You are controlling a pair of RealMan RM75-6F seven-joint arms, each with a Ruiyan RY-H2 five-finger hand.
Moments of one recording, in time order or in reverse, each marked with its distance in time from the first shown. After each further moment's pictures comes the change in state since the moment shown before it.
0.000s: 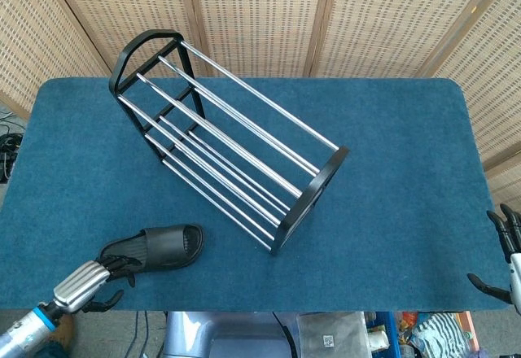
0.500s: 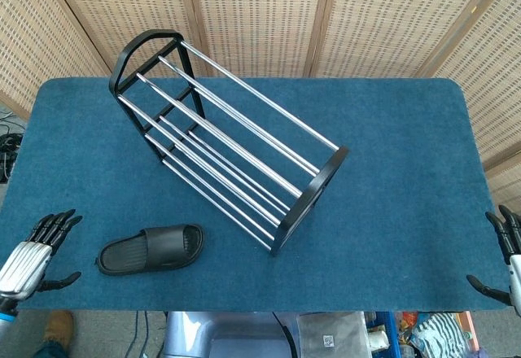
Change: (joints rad) left arm 0.113 0.086 -0.126 -0.165 -0.334 0.064 0.313; right arm -0.004 0.004 -0.007 -0.003 -0.015 0.005 0.009
